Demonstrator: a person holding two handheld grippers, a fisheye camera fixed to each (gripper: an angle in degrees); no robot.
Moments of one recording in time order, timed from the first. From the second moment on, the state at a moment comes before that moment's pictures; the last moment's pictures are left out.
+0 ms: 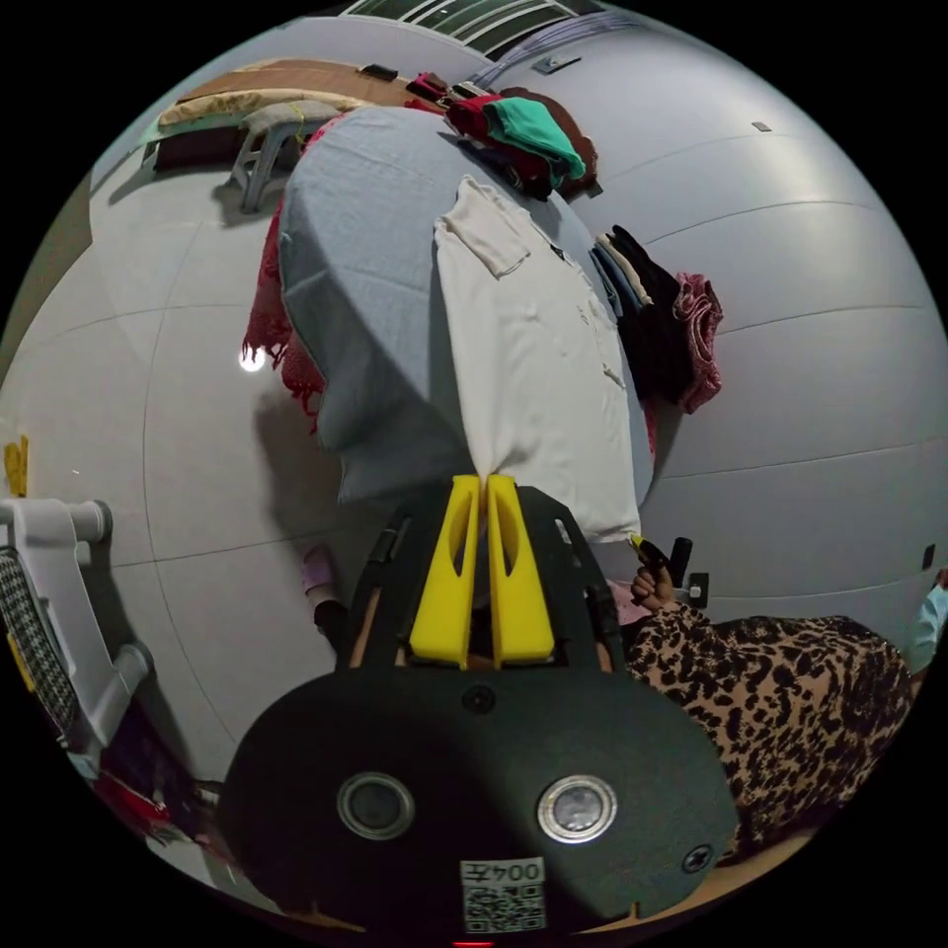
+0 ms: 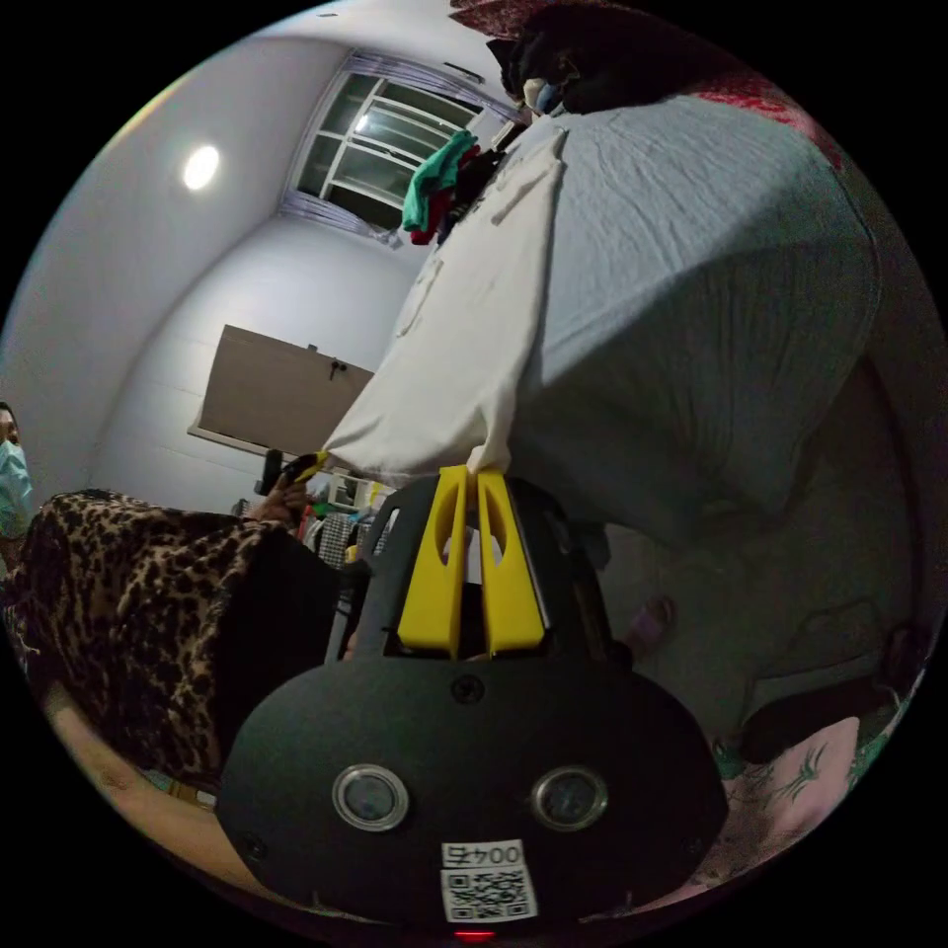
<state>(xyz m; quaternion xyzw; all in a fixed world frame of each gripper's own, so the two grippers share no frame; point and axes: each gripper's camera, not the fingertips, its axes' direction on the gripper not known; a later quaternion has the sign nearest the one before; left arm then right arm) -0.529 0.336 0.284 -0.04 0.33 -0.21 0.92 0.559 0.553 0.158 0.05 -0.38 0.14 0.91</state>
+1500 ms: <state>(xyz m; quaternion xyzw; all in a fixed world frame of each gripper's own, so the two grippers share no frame) -0.613 0.101 0.227 0.04 0.47 -0.32 0.82 0.573 0.223 -0.035 0.03 -0.16 0.14 0.98</state>
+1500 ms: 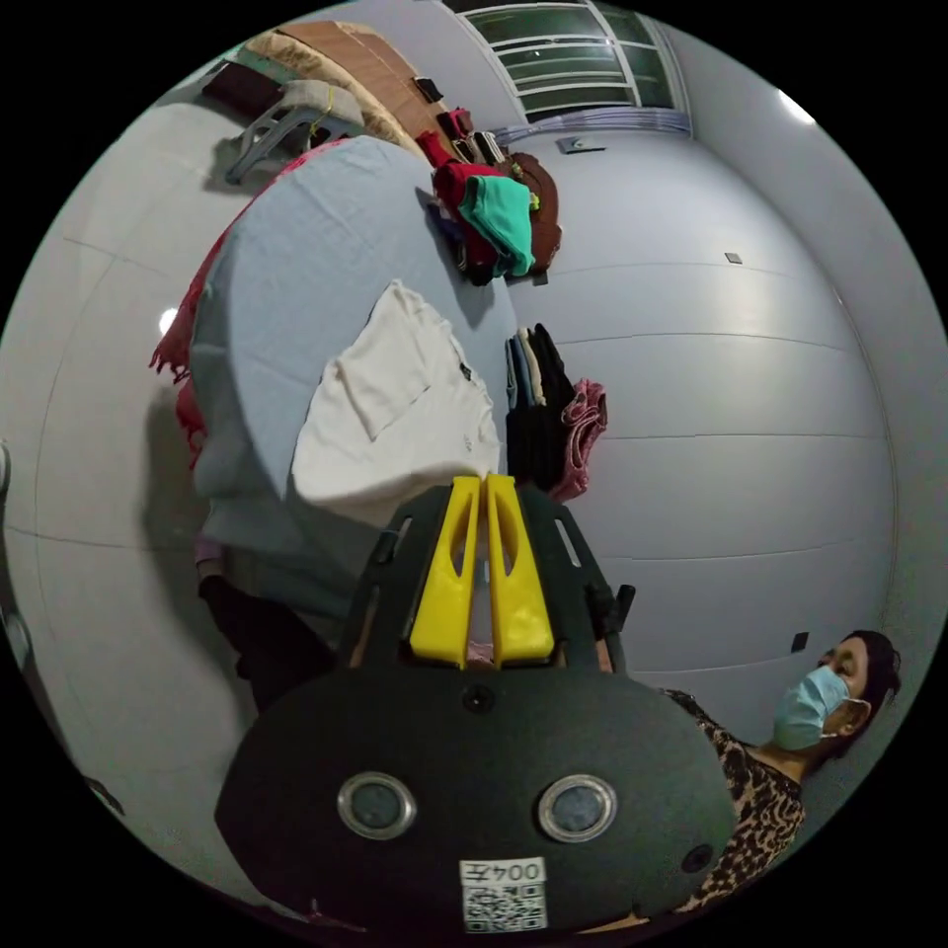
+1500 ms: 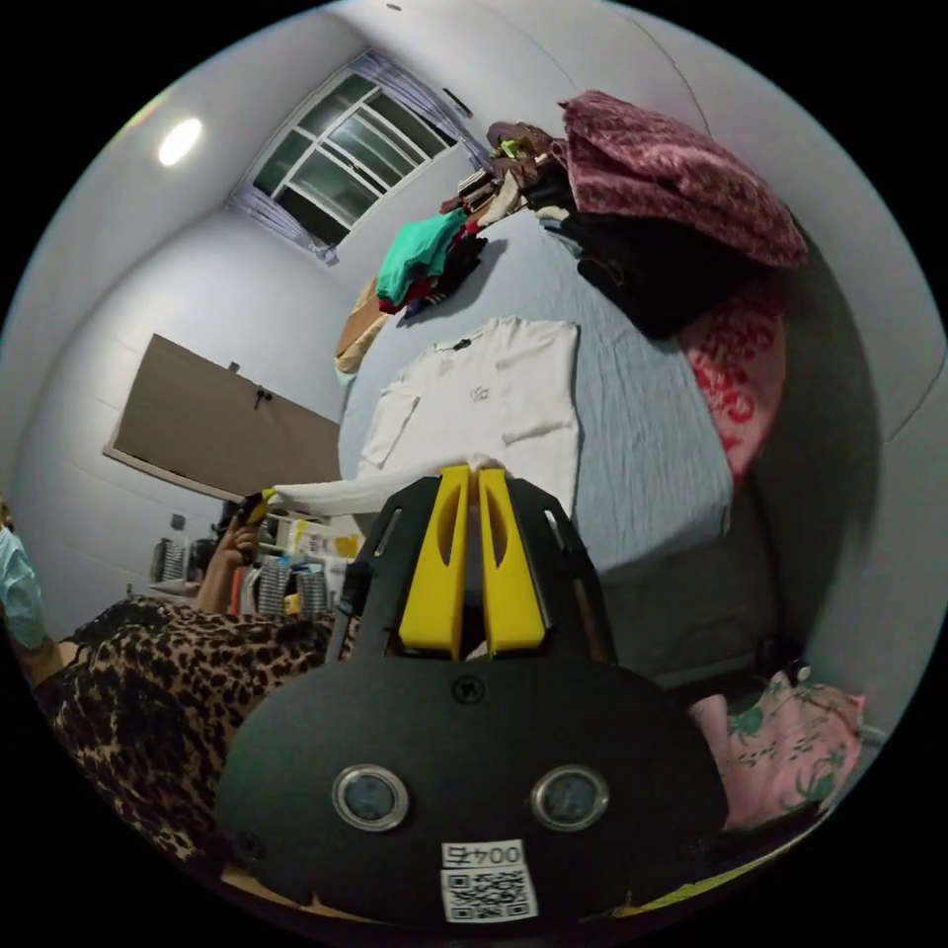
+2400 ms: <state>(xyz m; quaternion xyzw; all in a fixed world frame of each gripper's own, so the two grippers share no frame) -0.609 -0.181 0.336 -0.05 0.35 -0.35 0.87 0.559 -0.195 0.156 -0.14 0.03 0.03 0.99</state>
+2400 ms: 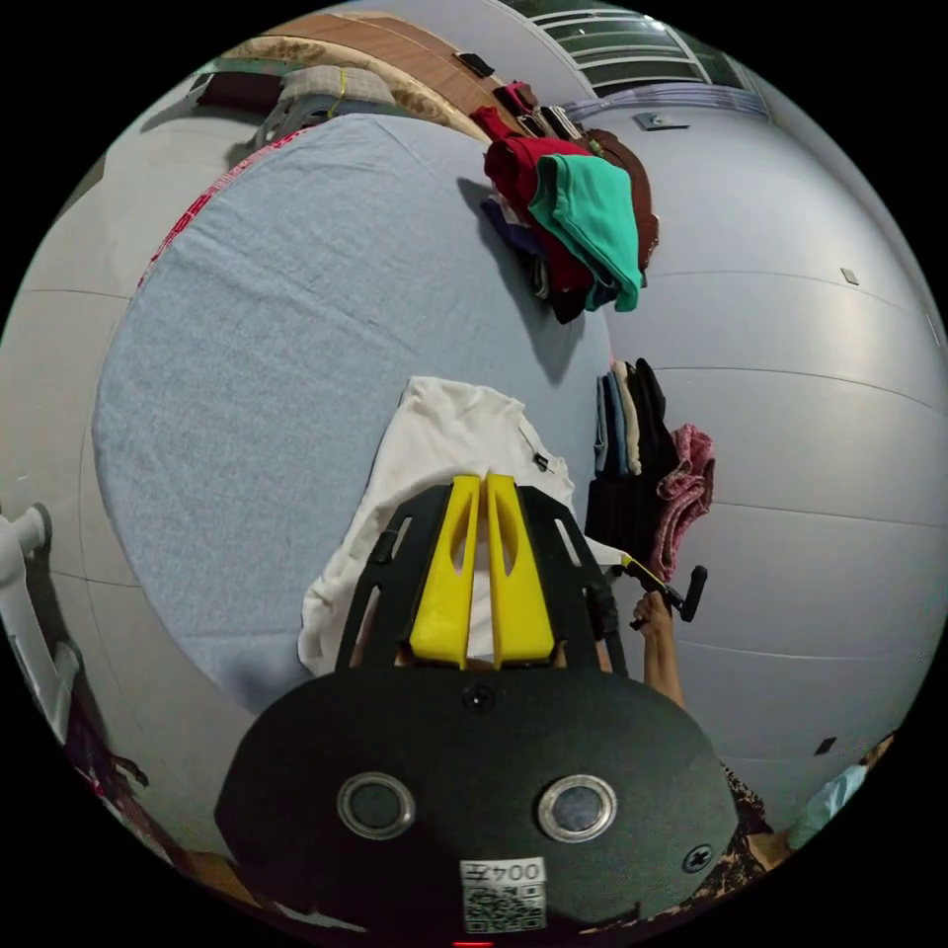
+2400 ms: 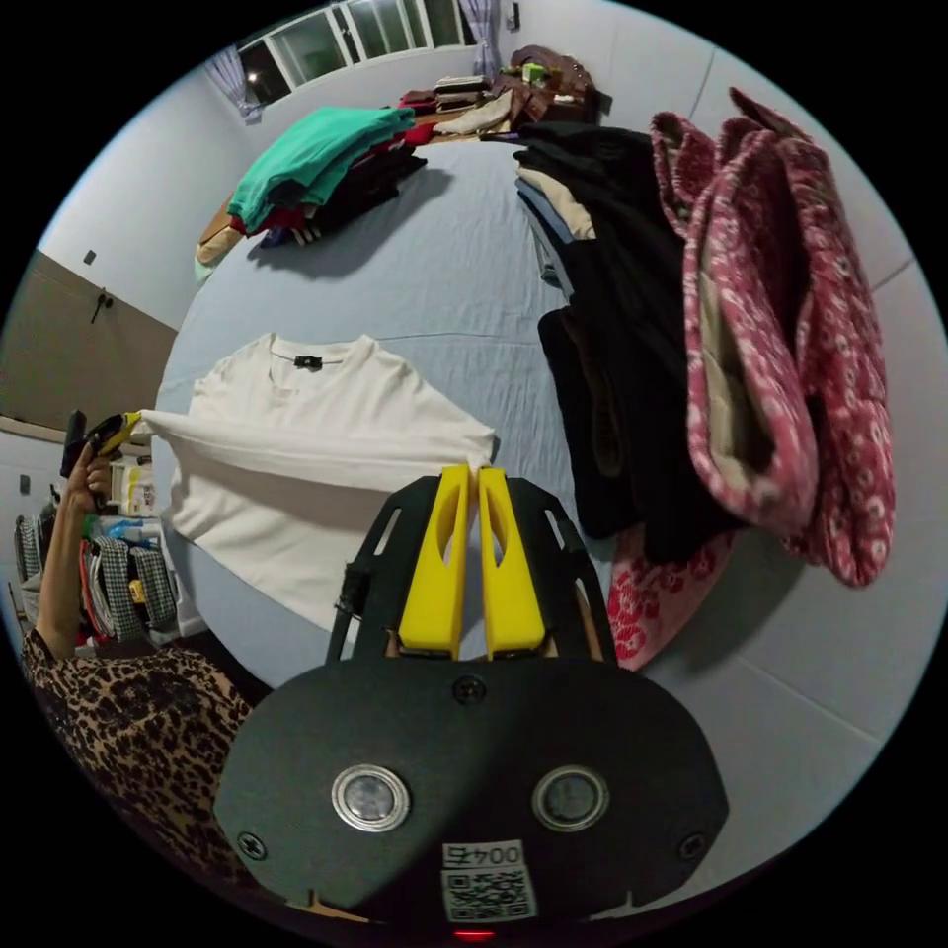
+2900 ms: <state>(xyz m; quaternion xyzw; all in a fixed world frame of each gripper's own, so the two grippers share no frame) -0.572 -0.247 0.367 -0.07 0.21 -0.35 0.91 0.550 -0.322 0.264 -0.17 0.15 0.03 0.97</state>
